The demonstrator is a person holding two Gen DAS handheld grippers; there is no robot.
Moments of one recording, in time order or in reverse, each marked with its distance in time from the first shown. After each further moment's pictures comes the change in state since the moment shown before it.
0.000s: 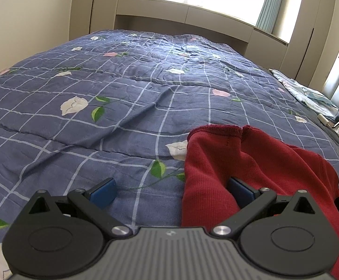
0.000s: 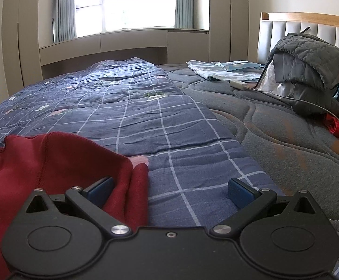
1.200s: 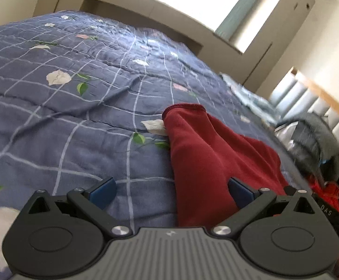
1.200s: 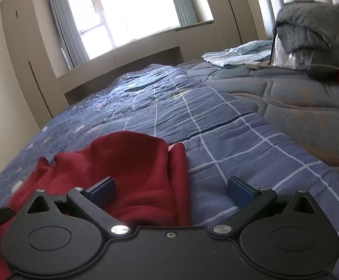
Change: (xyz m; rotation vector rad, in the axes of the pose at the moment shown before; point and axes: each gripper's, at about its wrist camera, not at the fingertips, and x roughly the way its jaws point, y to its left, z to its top) left arm -0.032 0.054 -0.028 -0.082 0.011 -0.366; right arm -0.040 -0.002 -0.016 0.198 0.005 0.193
